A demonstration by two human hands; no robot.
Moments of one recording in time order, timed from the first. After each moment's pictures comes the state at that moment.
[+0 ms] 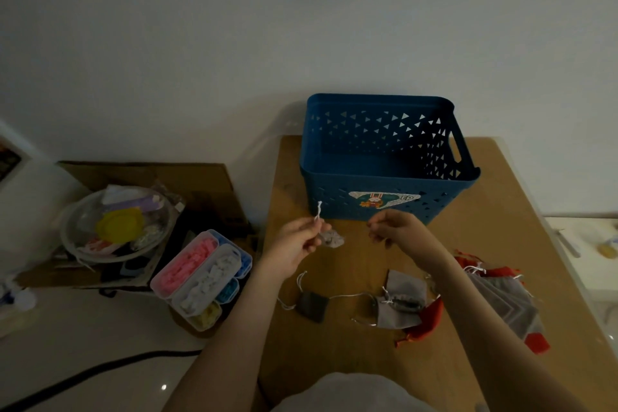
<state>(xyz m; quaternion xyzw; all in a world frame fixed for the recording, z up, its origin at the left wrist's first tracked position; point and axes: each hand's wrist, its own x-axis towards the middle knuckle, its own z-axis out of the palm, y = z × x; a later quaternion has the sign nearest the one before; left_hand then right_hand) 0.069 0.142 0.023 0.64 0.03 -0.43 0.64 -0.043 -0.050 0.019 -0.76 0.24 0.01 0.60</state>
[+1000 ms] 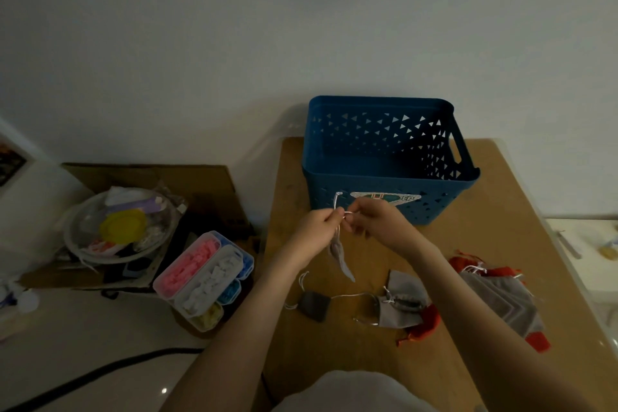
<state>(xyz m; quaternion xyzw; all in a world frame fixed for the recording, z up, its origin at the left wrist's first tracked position) 0.059 0.116 0.050 0.81 -0.21 -0.34 0.43 -0.013 -0.022 0.041 -0.84 0.16 0.01 0.52</state>
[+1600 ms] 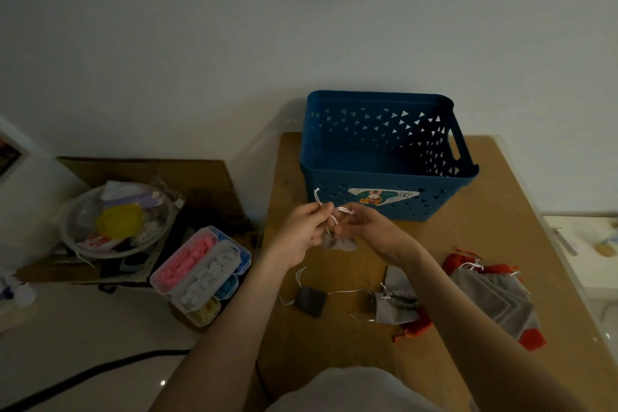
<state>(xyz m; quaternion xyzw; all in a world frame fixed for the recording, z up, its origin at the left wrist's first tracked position) 0.066 0.129 0.046 0.63 -0.07 -0.43 0.65 -0.016 -0.012 0.025 -0.69 0.15 0.07 0.70</state>
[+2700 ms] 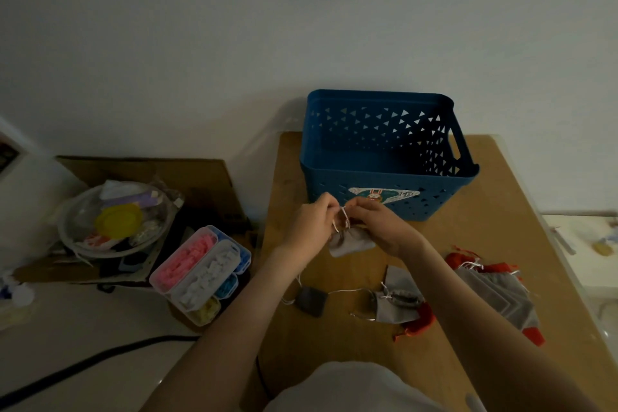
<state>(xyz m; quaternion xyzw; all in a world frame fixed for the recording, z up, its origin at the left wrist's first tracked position) 0.062 0.119 0.047 0.86 -0.32 -0.18 0.35 -0.007 -0.020 0.024 -0.64 0.21 0.06 0.74</state>
